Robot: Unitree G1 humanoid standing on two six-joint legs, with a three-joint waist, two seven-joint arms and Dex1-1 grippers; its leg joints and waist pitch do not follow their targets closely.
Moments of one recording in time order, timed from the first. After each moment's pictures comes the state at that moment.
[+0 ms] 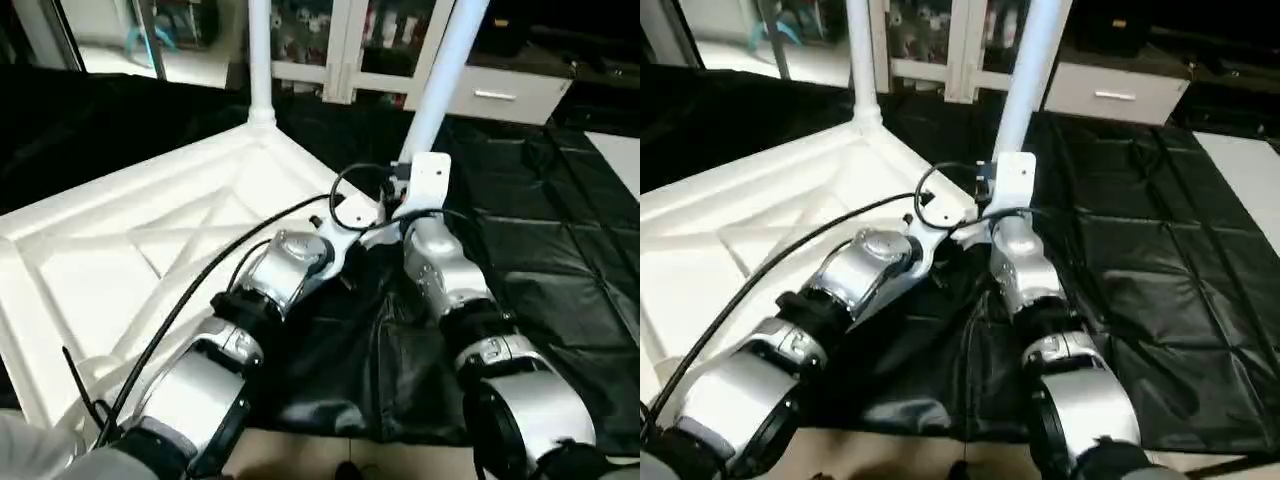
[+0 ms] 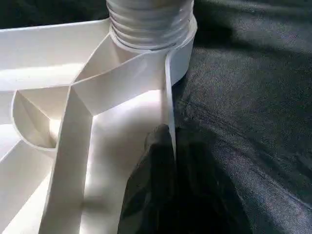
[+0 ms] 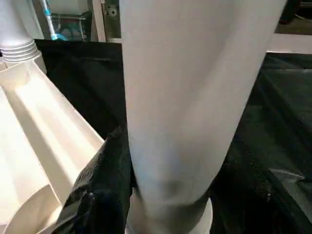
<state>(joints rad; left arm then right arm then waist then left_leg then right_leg) -0.90 -0.01 -0.28 0.88 0.12 0.38 -0.49 -0.82 -0.02 -0.04 0.91 0.14 0.03 -0.12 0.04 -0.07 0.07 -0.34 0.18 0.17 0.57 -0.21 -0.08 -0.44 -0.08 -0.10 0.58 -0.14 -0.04</state>
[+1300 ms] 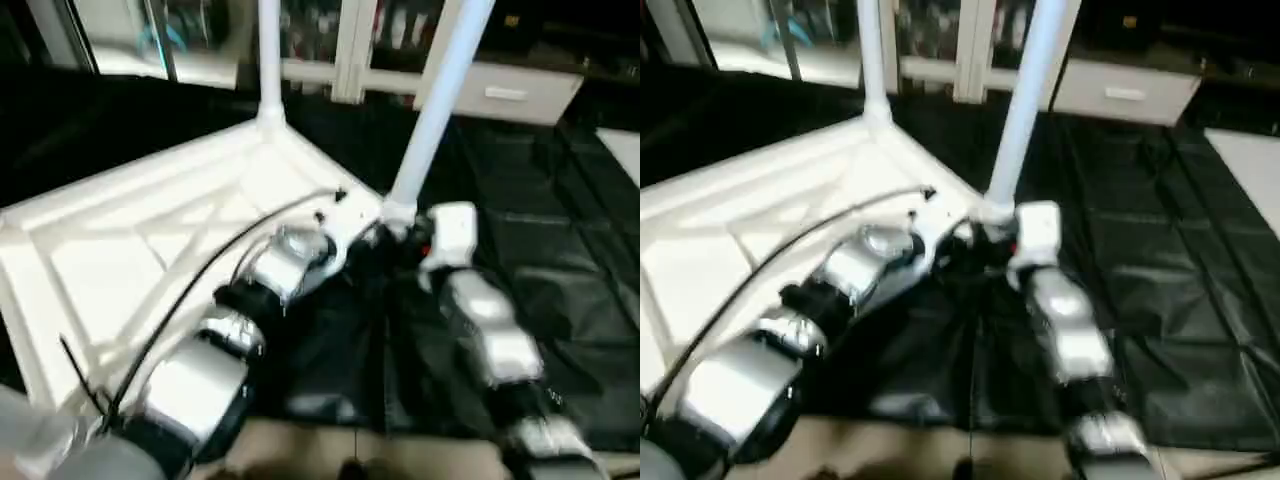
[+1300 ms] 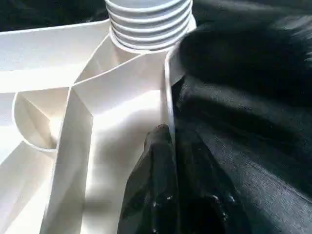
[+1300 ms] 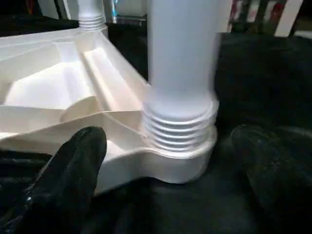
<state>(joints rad) -0.96 0.00 -0.27 0.98 0.11 0.29 -0.55 -0.40 -0.16 -0.02 0.40 0.19 0.09 0.28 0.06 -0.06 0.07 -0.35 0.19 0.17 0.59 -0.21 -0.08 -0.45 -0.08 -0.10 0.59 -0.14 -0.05</state>
